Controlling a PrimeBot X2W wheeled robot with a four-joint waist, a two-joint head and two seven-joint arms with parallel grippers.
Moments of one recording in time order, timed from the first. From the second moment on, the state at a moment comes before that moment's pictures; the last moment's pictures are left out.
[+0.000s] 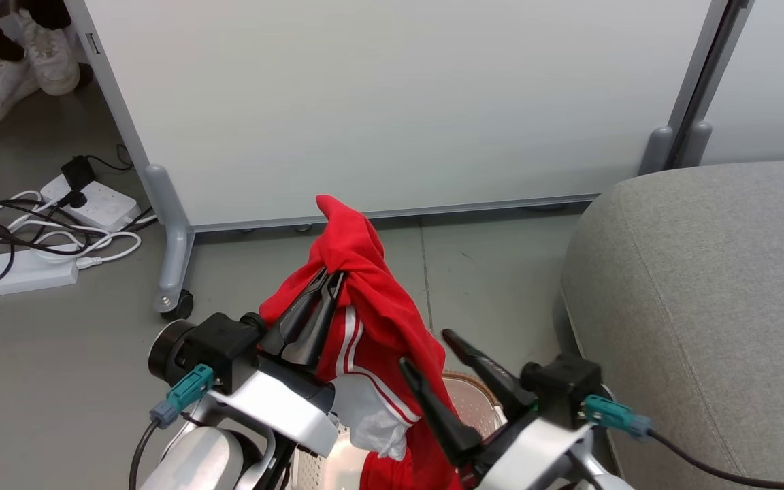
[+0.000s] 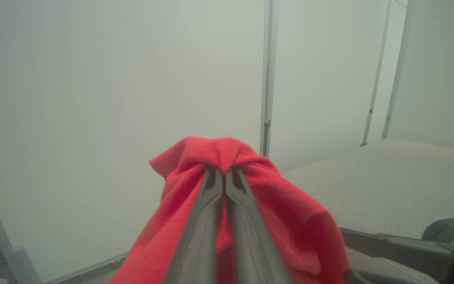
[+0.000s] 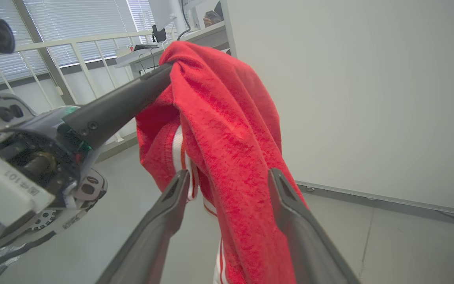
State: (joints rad) left arm -0.24 0.23 -0.51 0.00 -0.44 0.04 -0.12; right arm -0.14 -0.05 0.53 0.02 0.41 0.13 0.01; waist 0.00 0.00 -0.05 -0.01
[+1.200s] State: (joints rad) left arm -0.23 0.20 -0.52 -0.05 -0.38 0.02 -0.26; right arm -0.50 -0.05 0.68 0.46 0.60 0.13 -0.23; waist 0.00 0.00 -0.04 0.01
